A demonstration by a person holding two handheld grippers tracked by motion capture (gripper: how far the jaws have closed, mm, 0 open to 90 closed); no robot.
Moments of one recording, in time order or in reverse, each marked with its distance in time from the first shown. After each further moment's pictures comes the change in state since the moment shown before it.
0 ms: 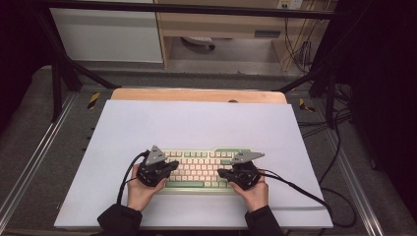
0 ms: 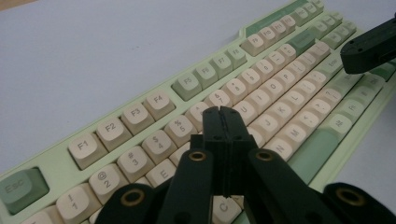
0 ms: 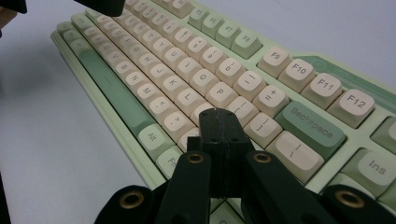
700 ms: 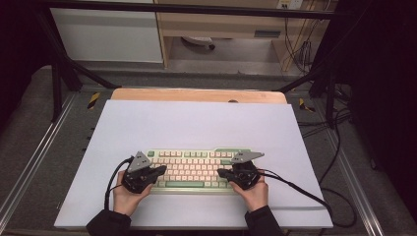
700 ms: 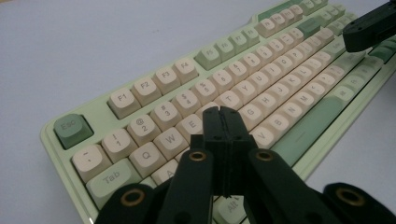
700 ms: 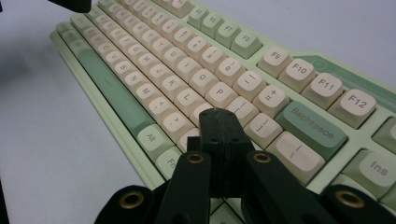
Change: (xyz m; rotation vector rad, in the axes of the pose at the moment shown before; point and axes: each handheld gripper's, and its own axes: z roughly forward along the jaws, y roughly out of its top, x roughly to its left) left arm 0.015 -0.026 -0.029 -0.026 0.003 -0.027; right arm -0.001 0.000 0.001 0.001 0.000 0.001
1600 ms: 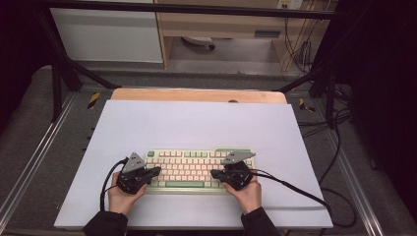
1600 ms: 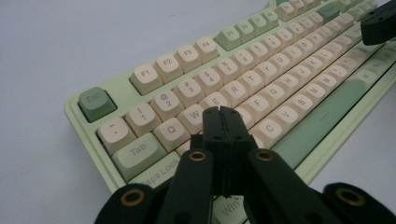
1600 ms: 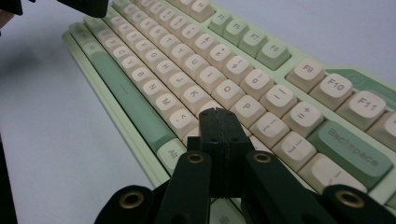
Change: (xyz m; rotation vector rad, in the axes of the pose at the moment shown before) left arm 0.014 -0.014 -0.004 0.017 0.016 -0.013; right arm 0.013 0.008 0.012 0.010 0.022 -0.023
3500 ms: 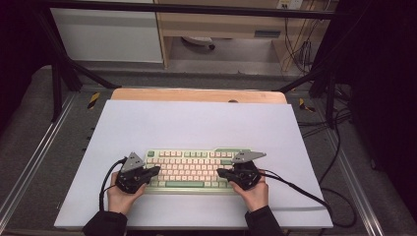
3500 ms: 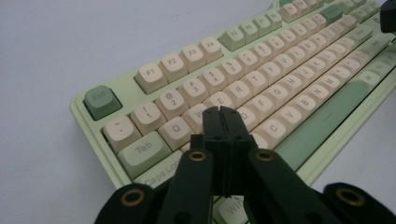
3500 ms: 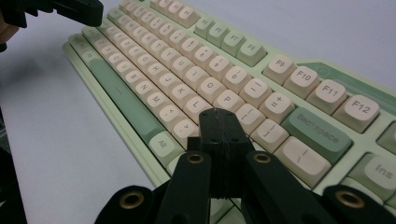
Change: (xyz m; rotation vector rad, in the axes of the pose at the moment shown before) left arm 0.003 -0.001 -0.001 -0.003 0.003 -0.010; right arm -0.009 -0.006 -0.017 -0.032 -0.006 0.044
